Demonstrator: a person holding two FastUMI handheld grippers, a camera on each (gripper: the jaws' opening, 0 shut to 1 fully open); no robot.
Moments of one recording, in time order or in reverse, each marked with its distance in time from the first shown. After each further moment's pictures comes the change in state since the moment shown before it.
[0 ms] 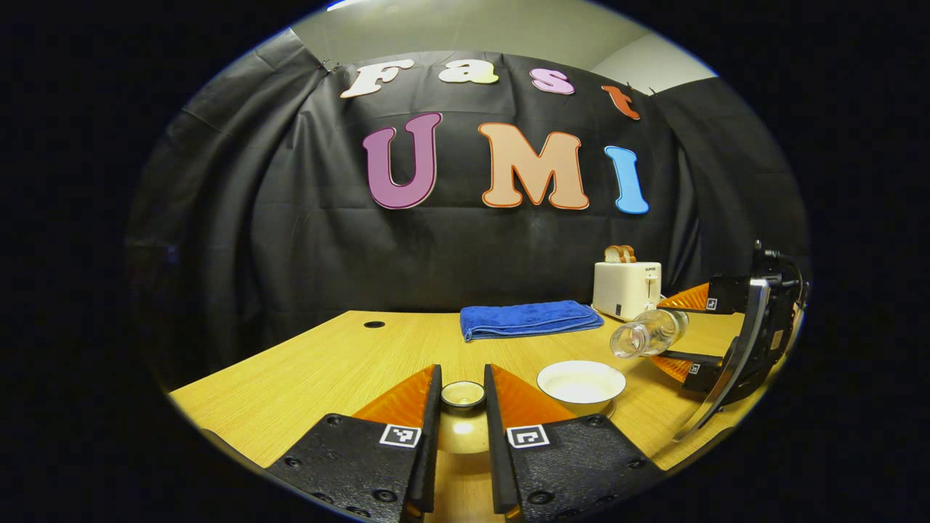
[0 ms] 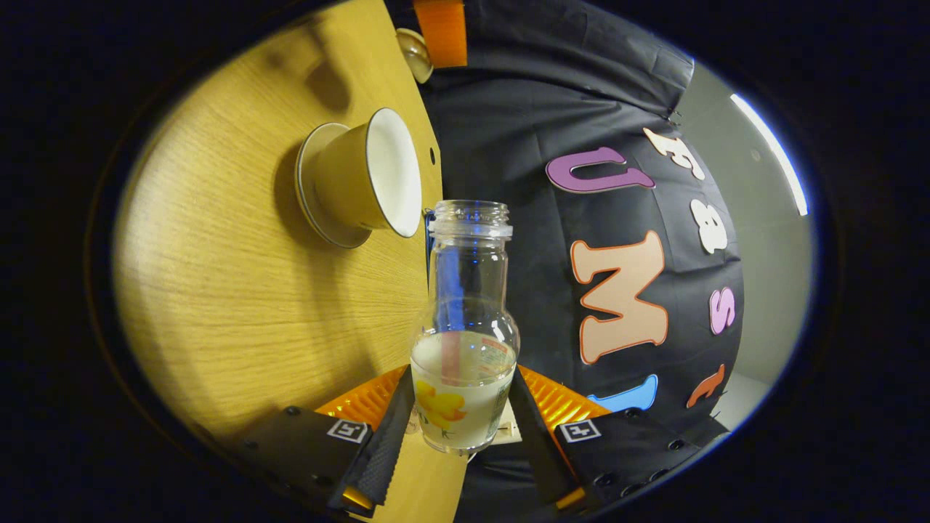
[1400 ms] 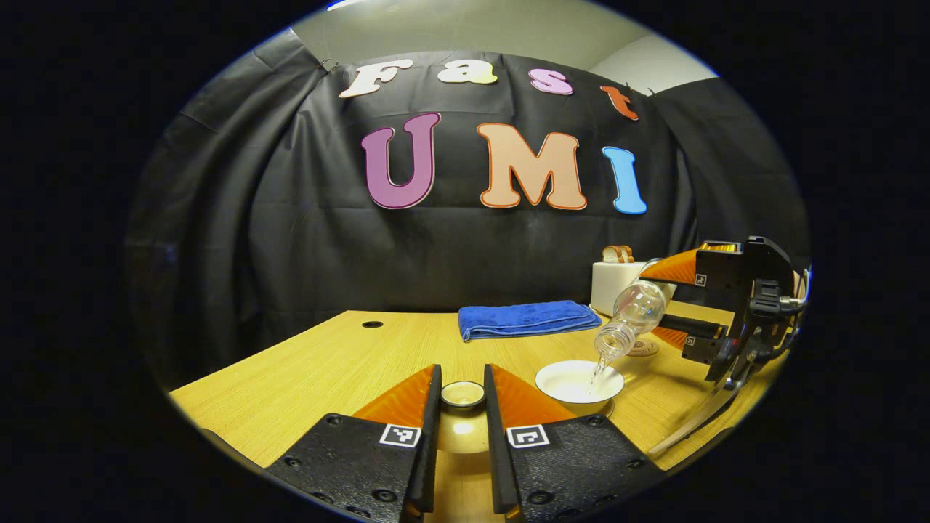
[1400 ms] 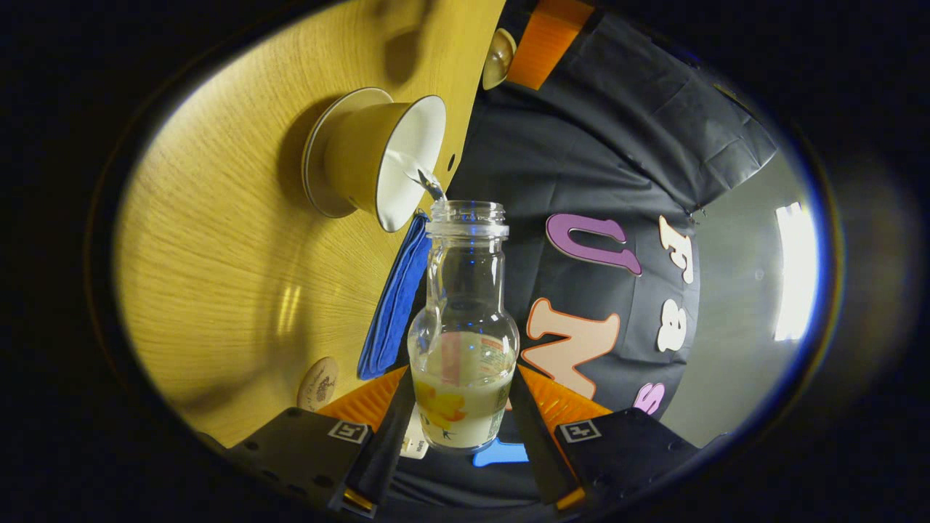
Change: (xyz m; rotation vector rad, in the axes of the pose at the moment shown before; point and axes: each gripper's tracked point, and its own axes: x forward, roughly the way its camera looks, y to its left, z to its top) left arm -0.001 -0.002 0.000 -0.001 0.000 -0.005; right arm -0.001 -0.033 0.019 -0.424 -0.114 -0.153
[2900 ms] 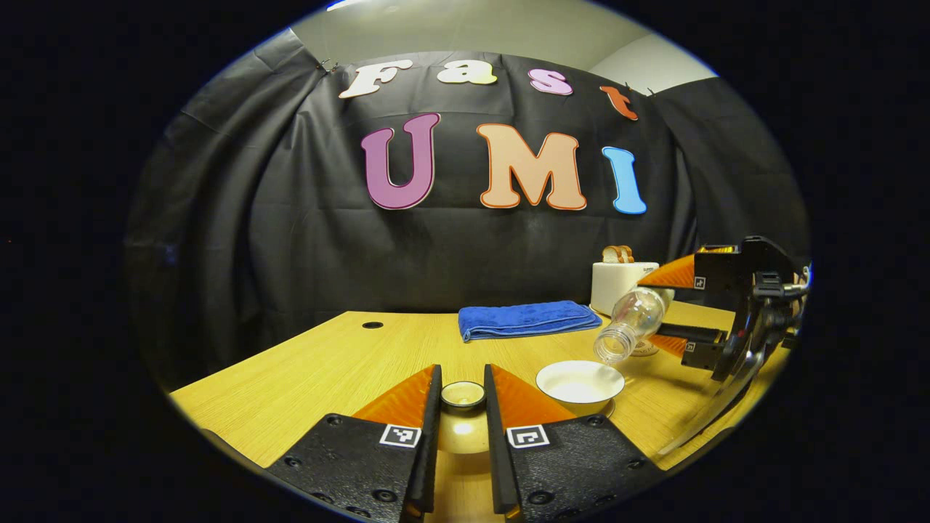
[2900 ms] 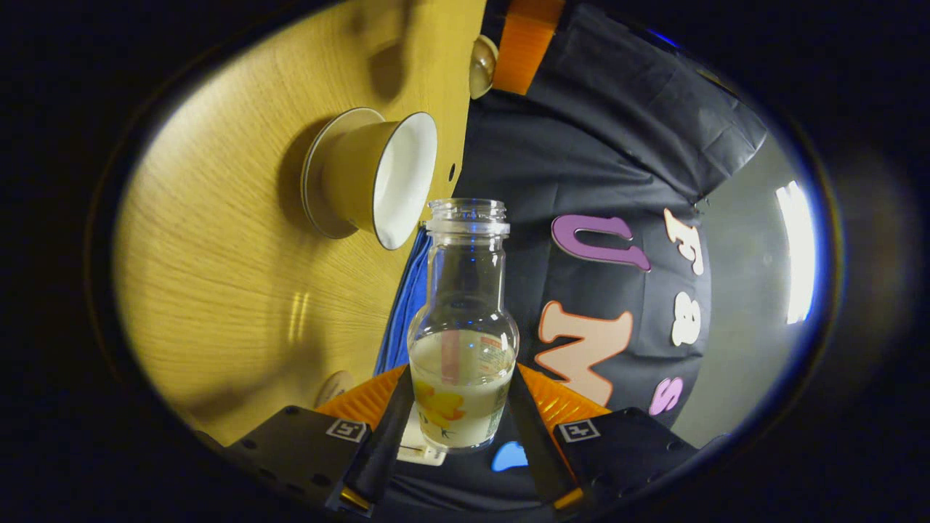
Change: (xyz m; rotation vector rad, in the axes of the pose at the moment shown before) left arm -0.001 0.001 0.000 0.002 -0.003 -0.002; right arm -0.011 0.024 0.004 0.213 -0.004 0.119
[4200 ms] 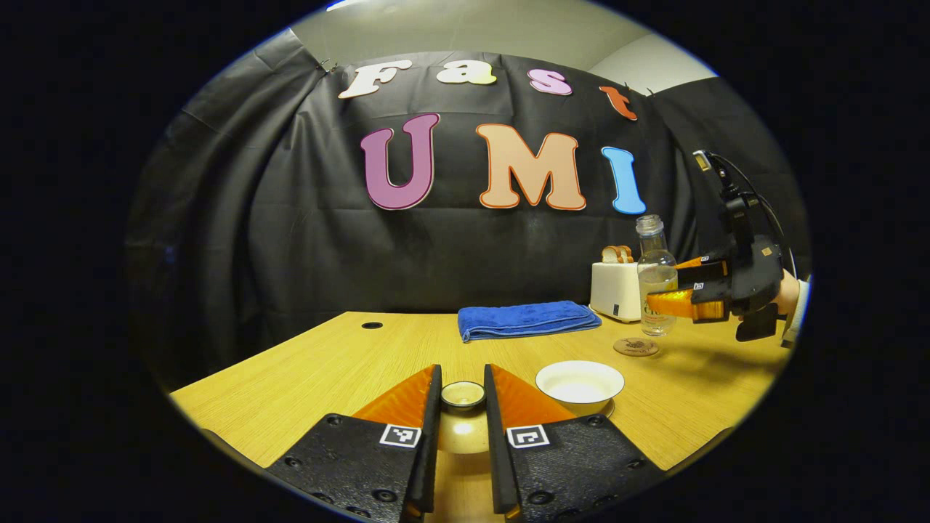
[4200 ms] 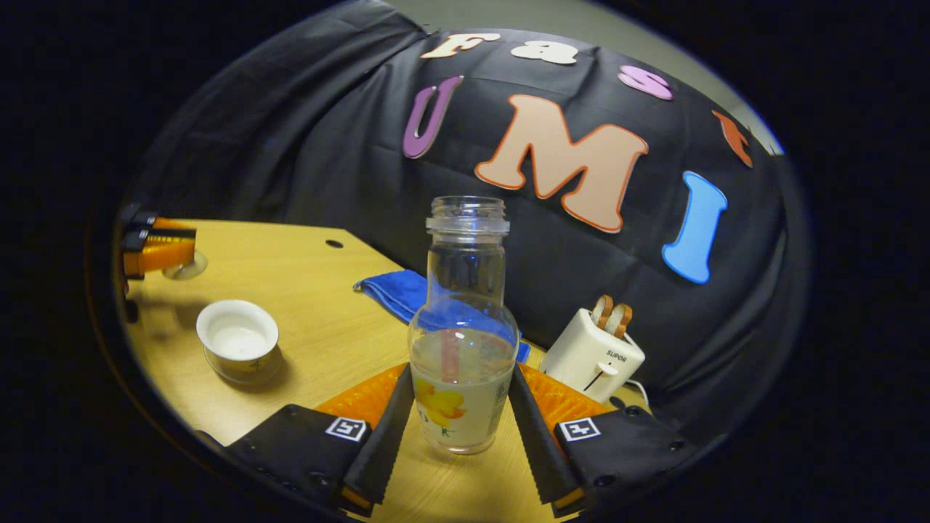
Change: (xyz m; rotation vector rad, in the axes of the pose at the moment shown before) left arm 0.000 0.001 0.000 0.001 0.000 -0.003; right arm 0.026 -0.019 -0.104 1.389 0.141 0.091
